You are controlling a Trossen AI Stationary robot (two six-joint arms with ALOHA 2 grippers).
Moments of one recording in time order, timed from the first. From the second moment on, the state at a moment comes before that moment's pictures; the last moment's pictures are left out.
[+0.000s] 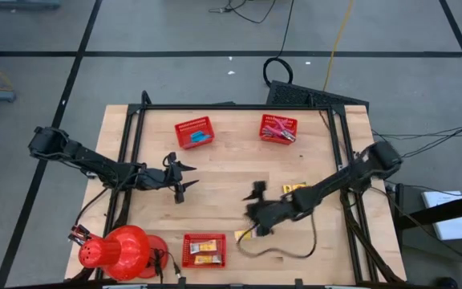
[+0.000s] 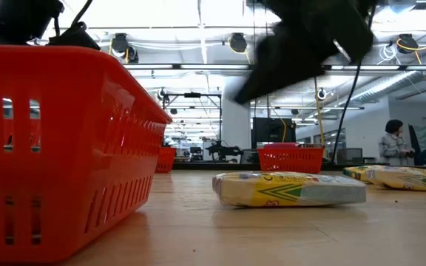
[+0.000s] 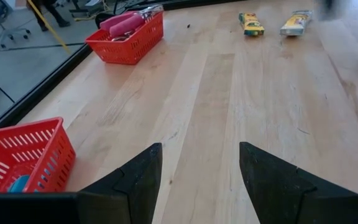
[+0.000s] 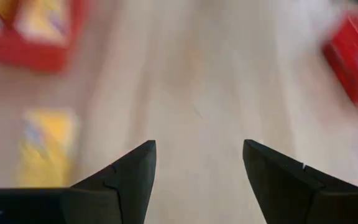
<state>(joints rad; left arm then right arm) -0.24 1.09 0.22 0.44 -0.47 -0.03 0.43 1.74 1.06 -0.11 0.45 0.04</state>
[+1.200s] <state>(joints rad) -0.24 1.09 0.22 0.44 -0.47 -0.03 0.31 1.11 0.28 -0.25 0.34 0.49</state>
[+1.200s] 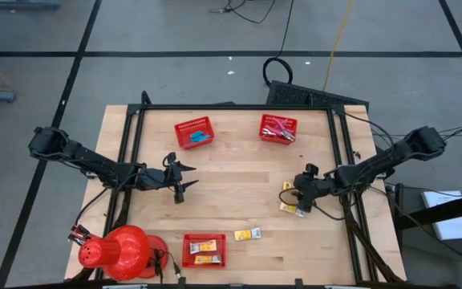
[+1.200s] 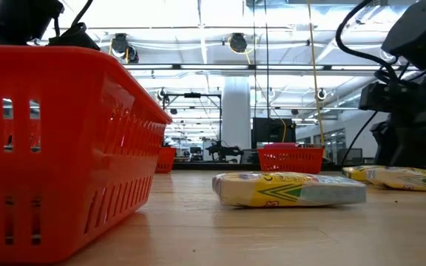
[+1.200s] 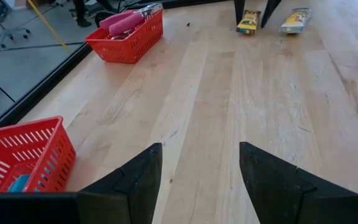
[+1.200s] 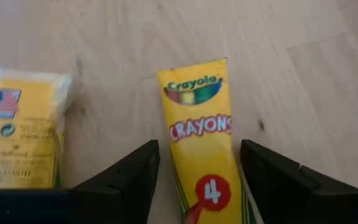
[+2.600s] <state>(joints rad) -0.24 1.09 0.22 0.44 -0.50 -0.02 0.35 1.74 0.88 0.59 0.17 0.06</state>
